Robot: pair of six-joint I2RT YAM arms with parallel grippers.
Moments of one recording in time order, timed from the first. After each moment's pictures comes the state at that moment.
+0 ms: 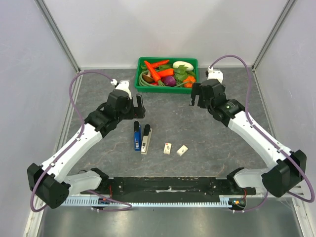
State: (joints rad) left arm -0.56 1.14 1.08 -0.54 -0.20 -0.42; right arm 0.52 1.29 1.17 -0.50 0.41 0.40
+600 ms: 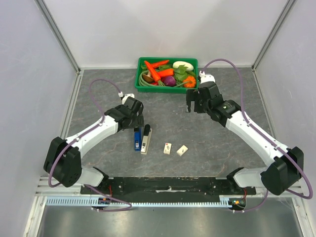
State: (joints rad) left arm -0.56 1.39 0.98 -0.60 -0.36 -0.56; right arm 0.53 1.32 1.17 -0.54 0.26 0.35
